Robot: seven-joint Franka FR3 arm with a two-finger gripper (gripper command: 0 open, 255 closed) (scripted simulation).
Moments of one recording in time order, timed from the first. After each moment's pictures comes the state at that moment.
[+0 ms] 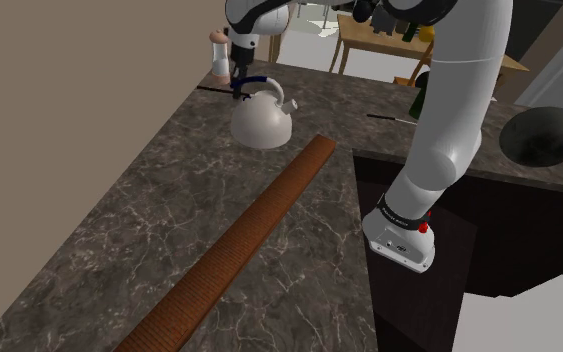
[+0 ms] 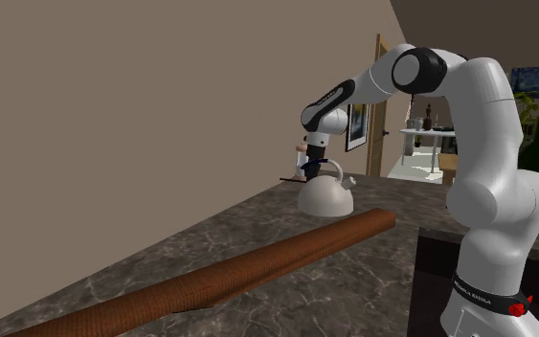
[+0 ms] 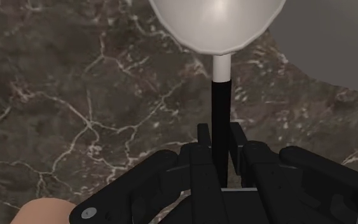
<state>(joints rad) -0.09 0.36 0.05 -1.77 0.17 2.15 -0.66</state>
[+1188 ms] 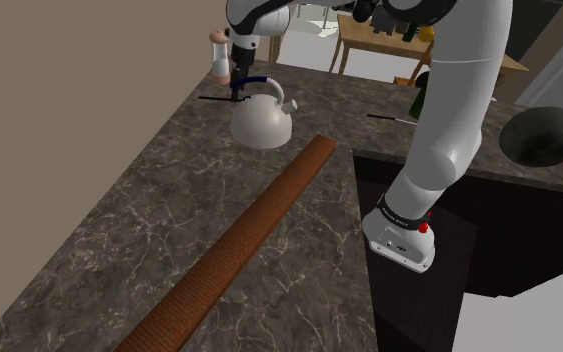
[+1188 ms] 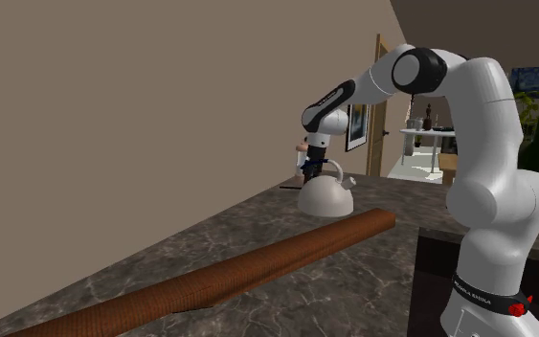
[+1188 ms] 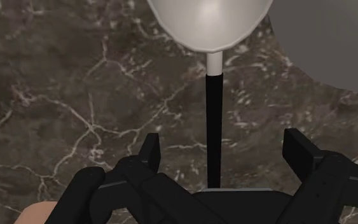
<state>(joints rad) -0.09 0.36 0.05 -1.78 0.17 2.15 -0.67</state>
